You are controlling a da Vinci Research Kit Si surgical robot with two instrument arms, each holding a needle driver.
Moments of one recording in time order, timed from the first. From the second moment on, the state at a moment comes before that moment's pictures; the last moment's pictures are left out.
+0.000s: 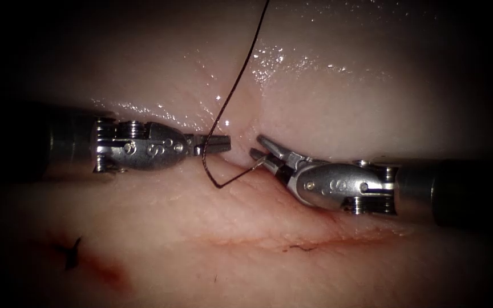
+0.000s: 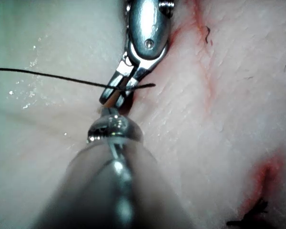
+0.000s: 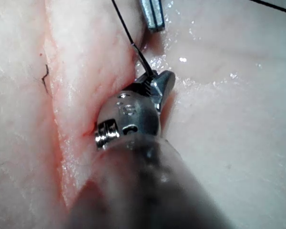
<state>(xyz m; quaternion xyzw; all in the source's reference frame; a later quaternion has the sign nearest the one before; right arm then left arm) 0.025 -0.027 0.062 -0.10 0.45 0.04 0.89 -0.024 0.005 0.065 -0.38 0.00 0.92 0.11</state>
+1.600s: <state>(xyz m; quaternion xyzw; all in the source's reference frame) 0.024 -0.028 0.061 -0.07 0.46 0.05 0.88 -0.024 0.005 0.065 -0.38 0.00 0.92 0.11</state>
